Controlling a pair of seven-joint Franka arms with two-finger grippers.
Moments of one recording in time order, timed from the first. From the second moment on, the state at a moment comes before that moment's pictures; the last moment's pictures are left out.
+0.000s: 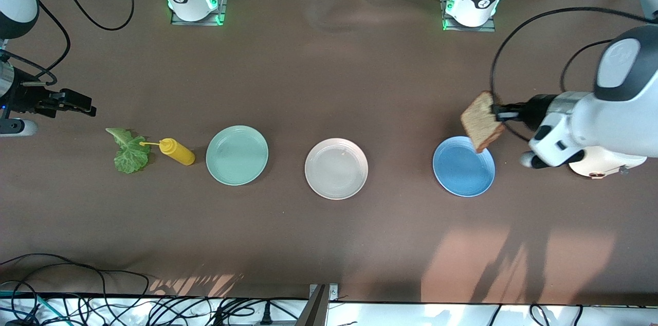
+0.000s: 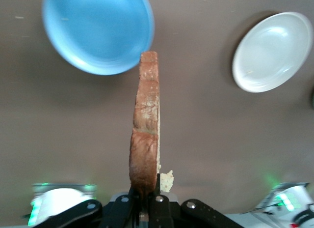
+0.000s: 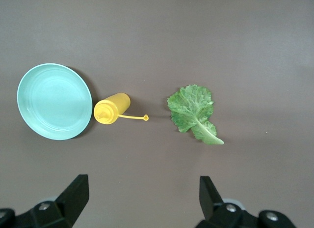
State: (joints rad) left arm -0.04 0.52 -0.13 -1.17 -0.33 1.28 -0.41; right arm -0.02 0.16 -0.07 -1.61 0.04 1.70 -0.12
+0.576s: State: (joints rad) left arm -0.23 0.70 -0.13 -1.18 -0.60 1.82 -0.61; right arm -0.01 0.16 -0.07 -1.61 0.04 1.70 -0.12
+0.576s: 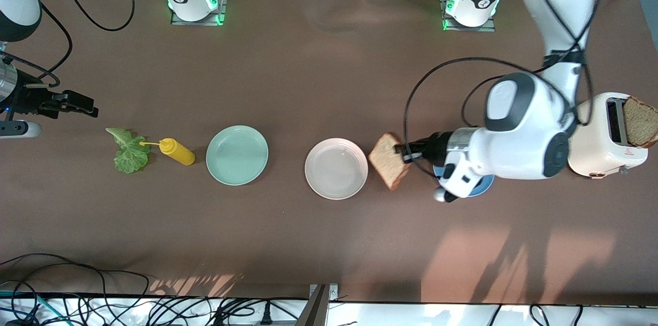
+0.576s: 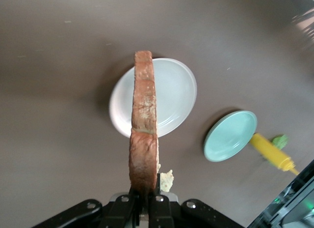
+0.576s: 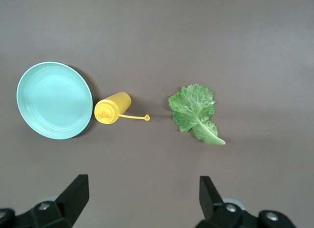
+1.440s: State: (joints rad) left arm -0.38 0.83 -0.13 -1.21 -0.68 2.12 -0.62; right arm -0.06 0.23 -0.07 -1.60 0.07 1.70 -0.30
